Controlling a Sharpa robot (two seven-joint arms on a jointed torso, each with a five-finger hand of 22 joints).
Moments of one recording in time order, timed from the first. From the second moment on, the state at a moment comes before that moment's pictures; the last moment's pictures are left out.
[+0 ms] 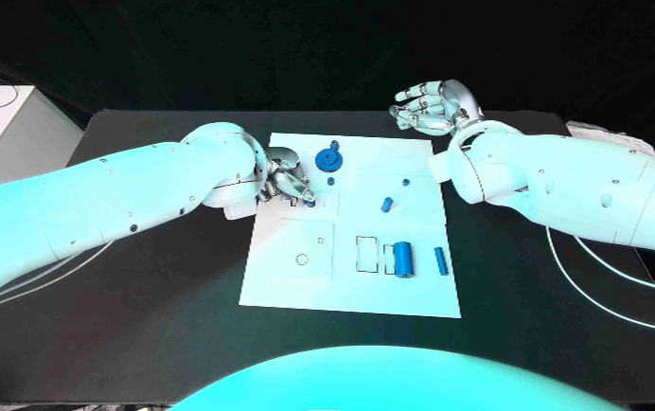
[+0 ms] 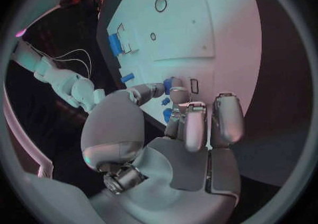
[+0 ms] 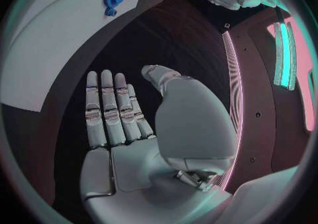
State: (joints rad) left arm 1.25 -0.65 -0.07 1.42 -1.04 0.17 -0.50; left_hand 0.98 -0.18 0.79 0.13 0.42 0.90 0.05 0.74 0.75 1.21 -0.02 1.18 0.71 1.47 -0.07 1.53 1.31 0.08 1.35 0.03 1.47 1.18; right arm 1.26 -0.74 -0.17 1.37 -0.44 -0.70 0.20; right_hand 1.30 -0.26 0.47 0.17 0.43 0.76 0.20 0.37 0.24 1.07 0.16 0.22 0.10 1.05 0.12 0.16 0.43 0.17 0.96 0.24 0.07 0.30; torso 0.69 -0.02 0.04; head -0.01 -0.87
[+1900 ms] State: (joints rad) left arm 1.26 -0.61 -0.08 1.39 -1.09 0.21 -0.51; left_hand 0.97 -0.17 0.79 0.12 0.47 0.92 0.05 0.73 0.76 1.26 -0.03 1.22 0.81 1.46 -0.08 1.54 1.31 0.08 1.36 0.03 1.47 1.22; right arm 1.26 -0.74 -0.17 1.37 -0.44 -0.70 0.20; right_hand 1.30 -0.26 0.47 0.17 0.43 0.76 0.20 0.37 0.24 1.07 0.17 0.22 0.10 1.05 0.12 0.16 0.42 0.17 0.96 0.24 0.07 0.30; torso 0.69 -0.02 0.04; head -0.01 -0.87
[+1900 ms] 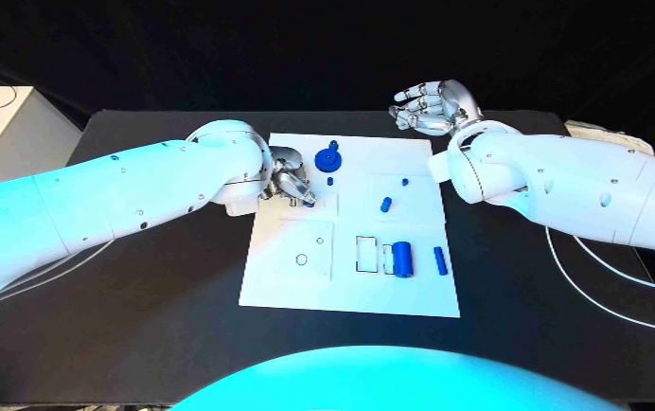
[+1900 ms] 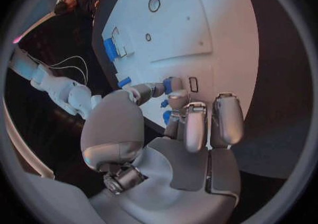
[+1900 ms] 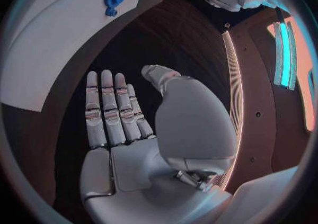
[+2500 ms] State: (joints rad) left arm 1.26 -0.61 -0.08 1.38 -1.06 0.22 -0.52; left_hand 0.94 -0.14 0.79 0.12 0.48 0.94 0.05 0.74 0.77 1.29 -0.04 1.24 0.85 1.47 -0.09 1.55 1.31 0.08 1.37 0.02 1.47 1.23; right arm 1.26 -0.74 -0.17 1.37 -0.44 -0.70 0.20; right_hand 1.30 -0.26 0.47 0.17 0.43 0.76 0.20 0.37 0.24 1.07 0.17 0.22 0.10 1.05 0.12 0.16 0.42 0.17 0.96 0.24 0.07 0.30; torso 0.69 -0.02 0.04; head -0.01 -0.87
